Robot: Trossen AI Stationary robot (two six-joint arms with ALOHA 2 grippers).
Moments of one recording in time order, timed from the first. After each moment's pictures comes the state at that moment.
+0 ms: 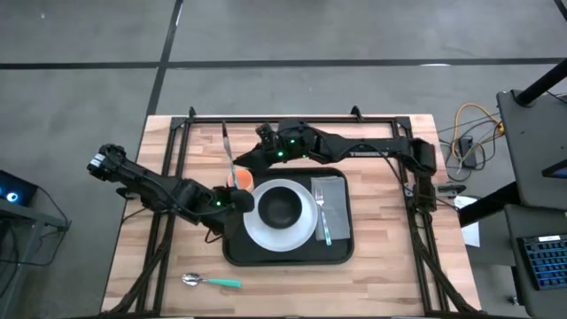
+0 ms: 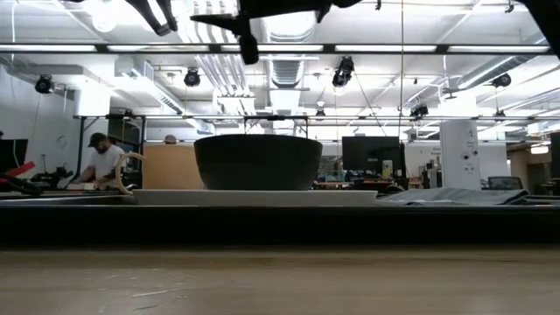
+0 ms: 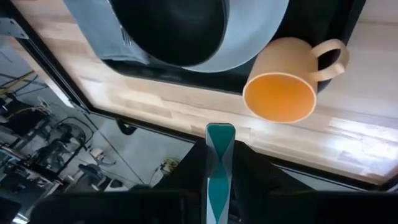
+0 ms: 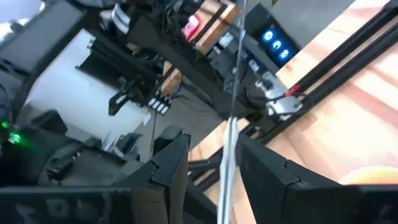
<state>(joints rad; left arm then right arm) -0.43 1.44 1.47 -1.33 -0.66 1.22 -0.13 1.96 1.72 0.07 -0.27 0.86</state>
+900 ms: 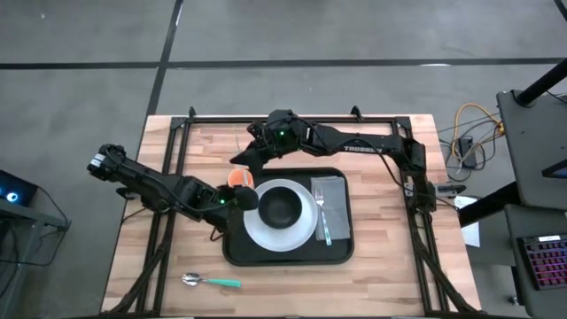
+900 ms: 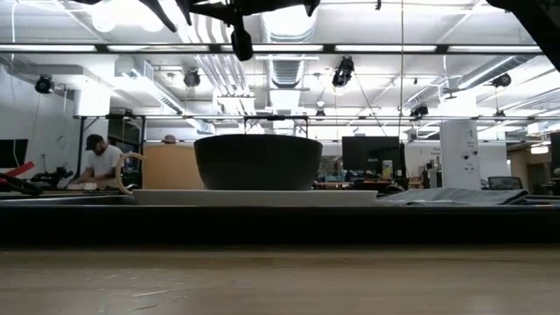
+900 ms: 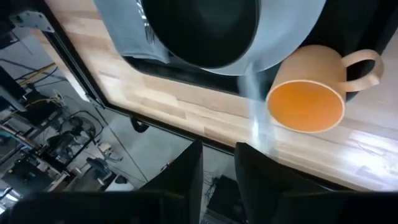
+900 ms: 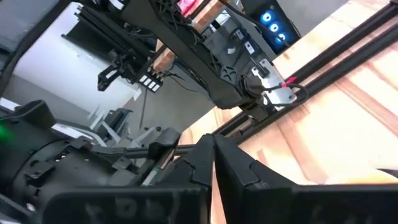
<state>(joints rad) -0.40 1.44 1.47 -1.23 -0.66 1.24 -0.15 2.05 1.93 -0.16 -0.35 0.76</state>
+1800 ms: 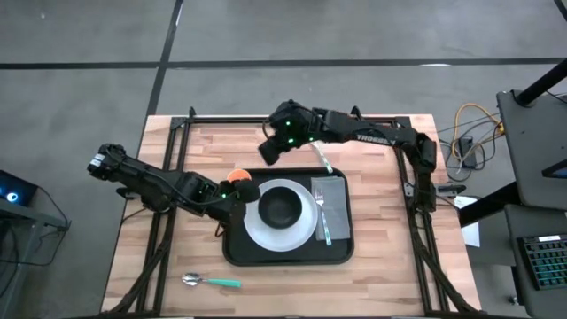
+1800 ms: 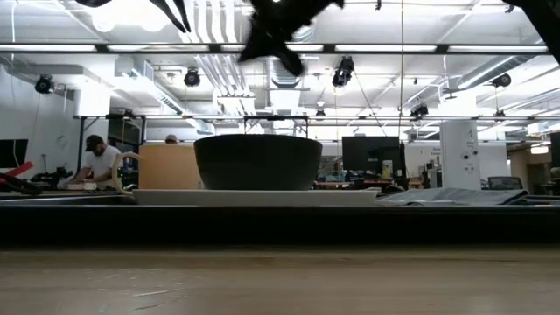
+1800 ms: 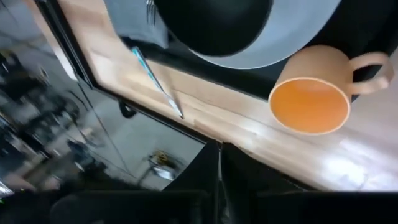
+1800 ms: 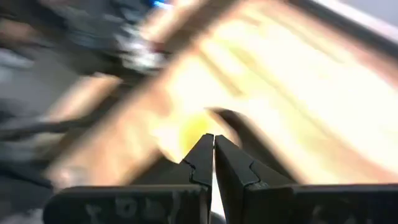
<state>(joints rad) -0.36 1.44 1.47 -1.23 -0.66 1.16 -0.22 1.95 1.92 -0.66 -0.09 0.59</state>
